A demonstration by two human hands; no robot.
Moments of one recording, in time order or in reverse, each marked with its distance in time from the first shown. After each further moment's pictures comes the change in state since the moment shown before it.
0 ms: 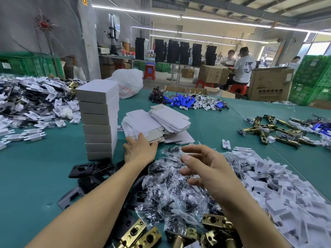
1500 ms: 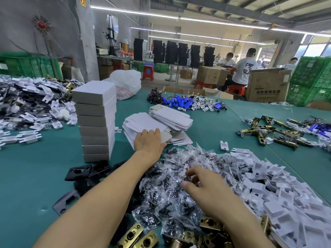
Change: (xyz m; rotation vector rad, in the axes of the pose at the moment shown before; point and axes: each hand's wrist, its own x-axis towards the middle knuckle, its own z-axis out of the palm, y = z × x) left_hand 0.016 0.029 0.007 0.629 0.111 0.479; right_hand 0.000 0.021 -0.008 -0.877 -0.013 0.087
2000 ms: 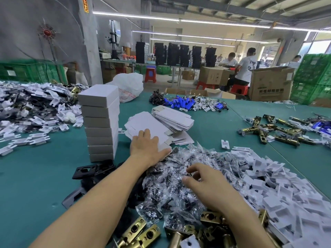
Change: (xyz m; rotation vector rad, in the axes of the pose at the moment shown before) left_hand -0.019 -0.016 -0.002 0.020 -0.081 -0.011; right_hand -0.001 0.001 -0.001 0.083 0.002 0.019
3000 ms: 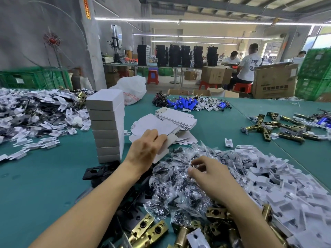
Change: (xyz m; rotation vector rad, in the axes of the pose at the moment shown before) left_hand -0.052 -0.020 -0.033 -0.136 0.796 0.475; right_hand 0.002 -0.006 -0.002 0.074 0.070 0.004
